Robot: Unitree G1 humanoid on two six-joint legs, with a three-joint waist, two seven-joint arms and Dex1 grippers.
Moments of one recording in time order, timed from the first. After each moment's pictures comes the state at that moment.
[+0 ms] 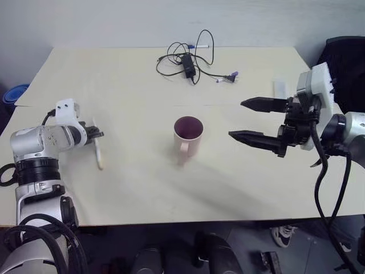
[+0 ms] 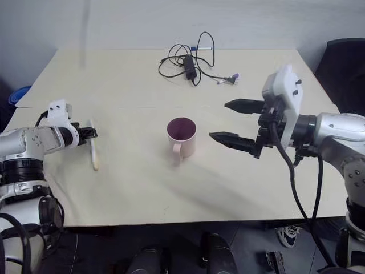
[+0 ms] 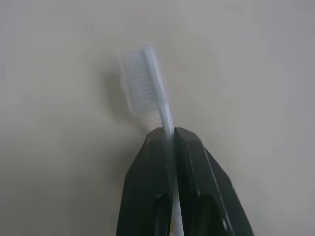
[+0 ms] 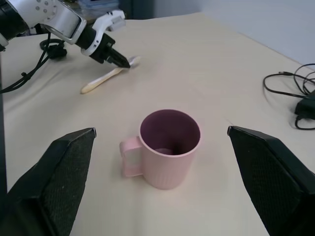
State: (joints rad) left arm -0.94 0.59 0.40 0.48 -0.38 1.00 -0.18; right arm -0.55 -0.93 -0.31 -0.51 0.94 0.97 0.76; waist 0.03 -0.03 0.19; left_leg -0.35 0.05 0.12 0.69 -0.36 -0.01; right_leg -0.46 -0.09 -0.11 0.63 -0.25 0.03
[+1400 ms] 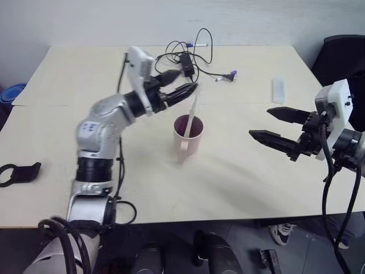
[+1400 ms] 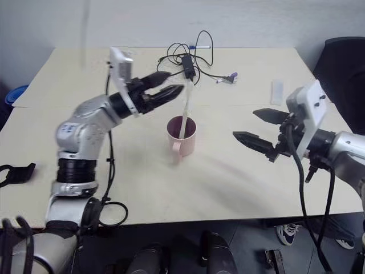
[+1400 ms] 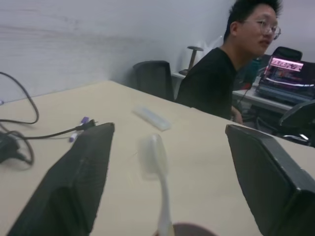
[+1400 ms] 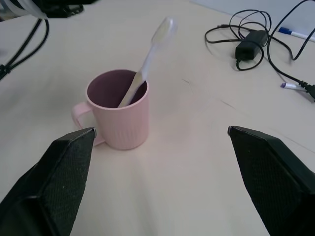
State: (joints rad) left arm -0.86 0.42 0.14 0.04 -0.52 0.66 -0.69; right arm -0.37 -0.98 -0.36 -0.46 0.95 0.92 0.67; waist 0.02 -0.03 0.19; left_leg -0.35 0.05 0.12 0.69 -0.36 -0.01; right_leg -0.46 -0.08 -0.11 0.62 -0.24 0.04
